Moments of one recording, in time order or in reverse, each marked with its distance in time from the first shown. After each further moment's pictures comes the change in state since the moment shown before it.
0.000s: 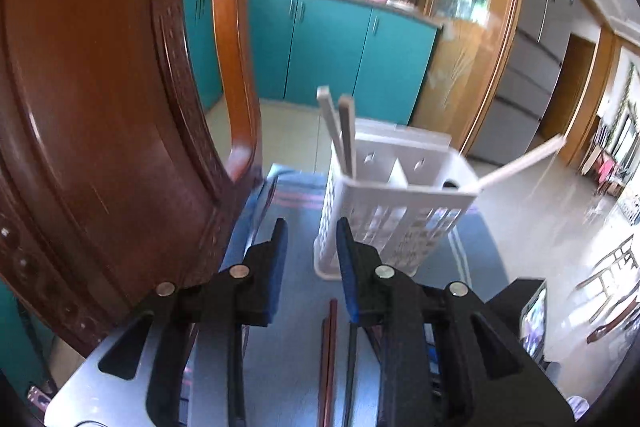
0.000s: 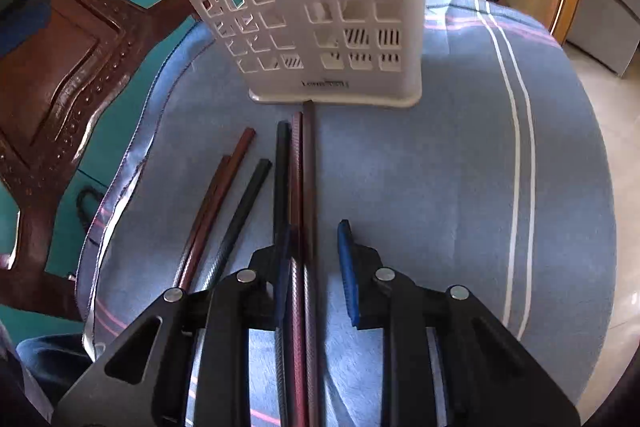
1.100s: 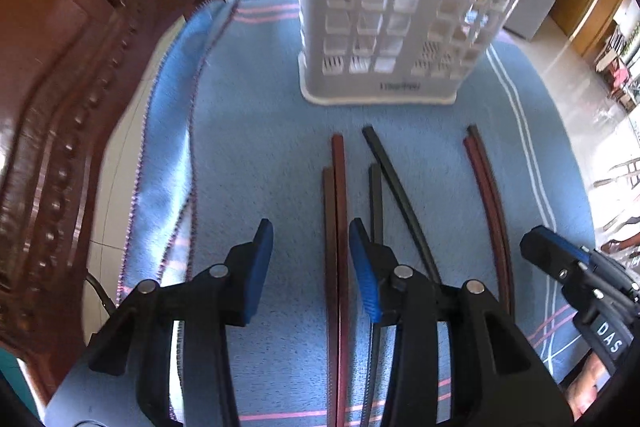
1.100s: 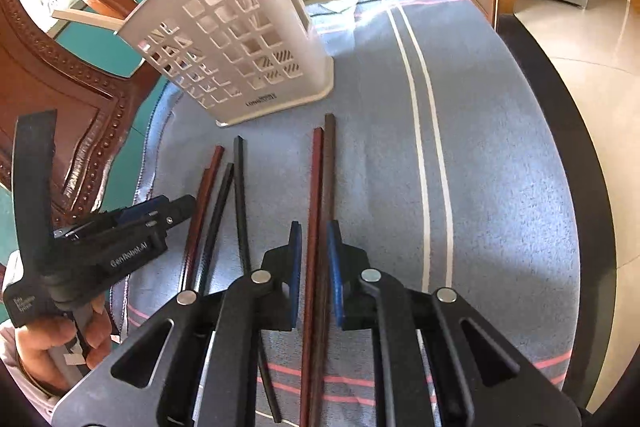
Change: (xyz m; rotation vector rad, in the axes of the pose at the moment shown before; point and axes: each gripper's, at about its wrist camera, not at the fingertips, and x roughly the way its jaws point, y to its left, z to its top) left arm 0.094 -0.017 -0.097 0.139 0.494 0.028; right arm -0.051 -0.053 -0.036 0.259 -0.076 0.052
